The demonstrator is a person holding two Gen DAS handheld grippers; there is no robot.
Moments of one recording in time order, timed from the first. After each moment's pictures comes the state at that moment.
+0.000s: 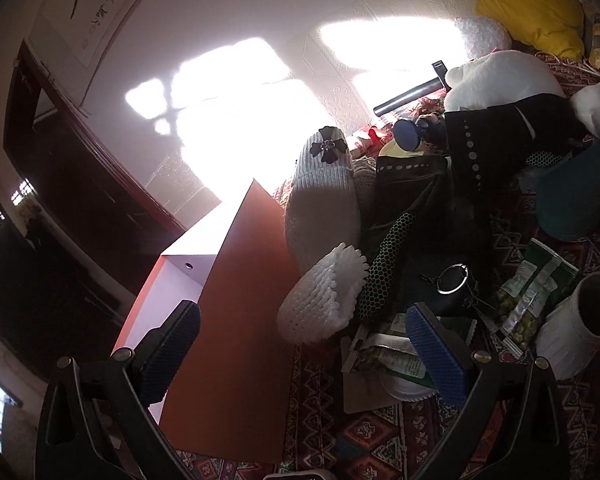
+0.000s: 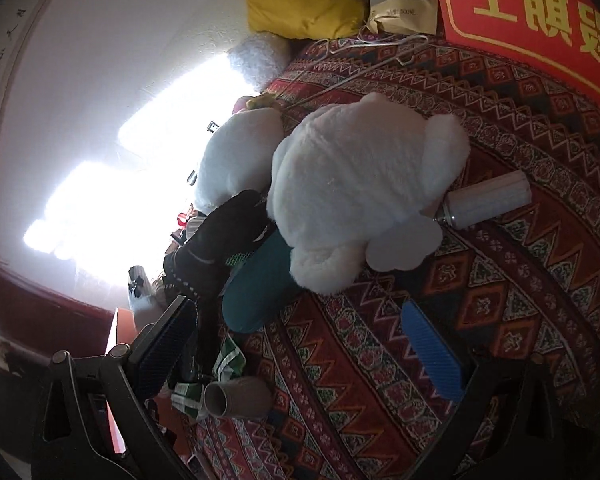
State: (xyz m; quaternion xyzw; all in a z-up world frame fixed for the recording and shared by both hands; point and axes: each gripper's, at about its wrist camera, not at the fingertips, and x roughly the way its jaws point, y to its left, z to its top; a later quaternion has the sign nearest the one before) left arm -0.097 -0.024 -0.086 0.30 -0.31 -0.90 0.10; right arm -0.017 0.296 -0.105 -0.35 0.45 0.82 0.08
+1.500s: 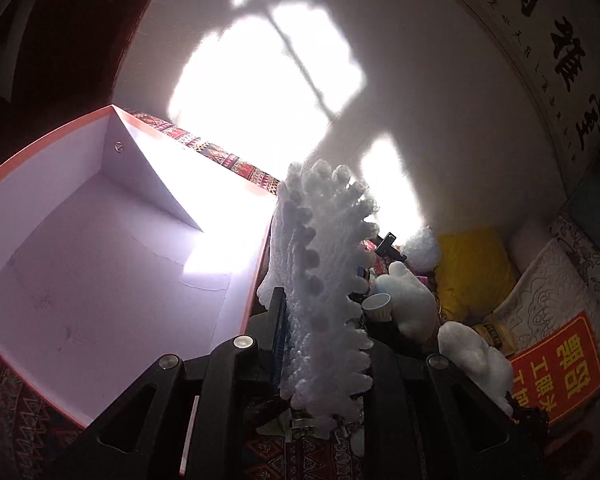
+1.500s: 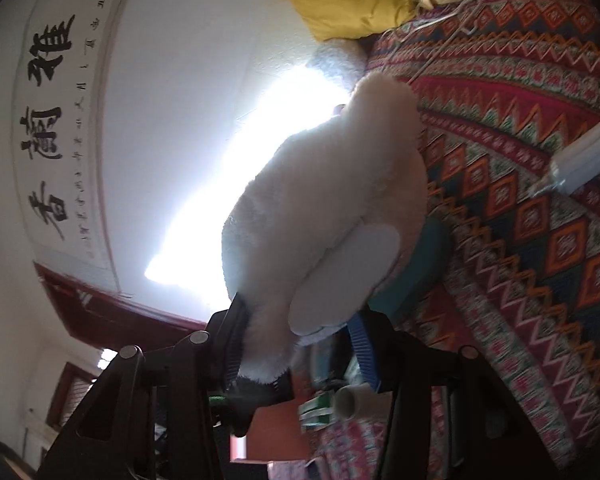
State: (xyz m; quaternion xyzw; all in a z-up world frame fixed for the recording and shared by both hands) left arm -0.122 -0.272 0.028 0.32 0.29 -0.90 -0.12; right arm 0.012 0.268 -0.077 -0.22 0.59 0.77 -0.14
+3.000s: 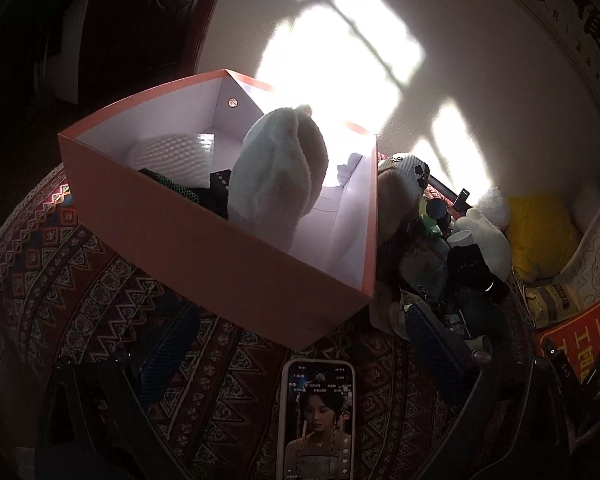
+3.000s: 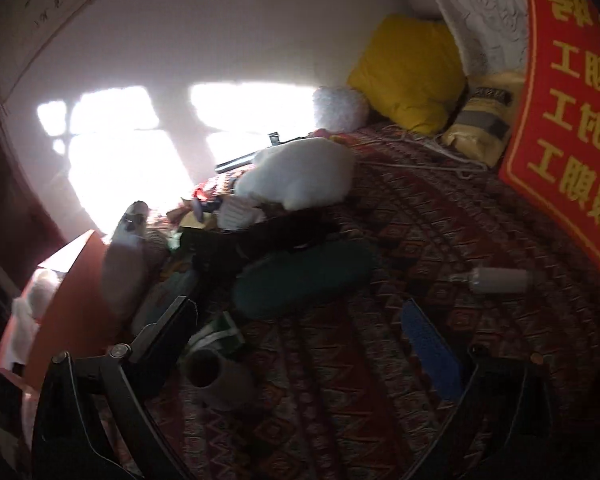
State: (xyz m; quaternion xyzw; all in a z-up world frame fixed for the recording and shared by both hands) left arm -0.005 -0.281 -0.051 0.38 0.21 -0.90 0.01; right arm -0.021 0.202 -0.059 -0.30 0.11 0.93 0.17
